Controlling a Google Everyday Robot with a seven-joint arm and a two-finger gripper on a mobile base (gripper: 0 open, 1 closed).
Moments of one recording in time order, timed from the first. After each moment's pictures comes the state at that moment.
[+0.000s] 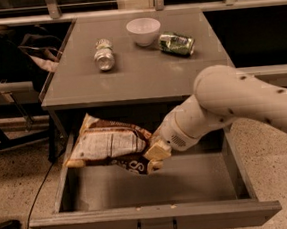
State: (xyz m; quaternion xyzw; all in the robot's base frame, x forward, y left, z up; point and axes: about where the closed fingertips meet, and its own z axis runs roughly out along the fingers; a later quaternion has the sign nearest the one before) arm 0.474 -0.016 0.752 -0.53 0.79 0.19 0.24
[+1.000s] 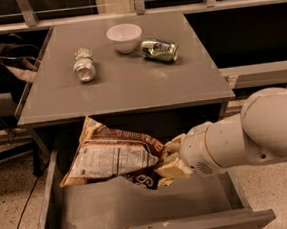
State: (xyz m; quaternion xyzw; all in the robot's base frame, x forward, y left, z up) arm 0.409 -0.046 0.794 -0.50 0.78 0.18 0.32
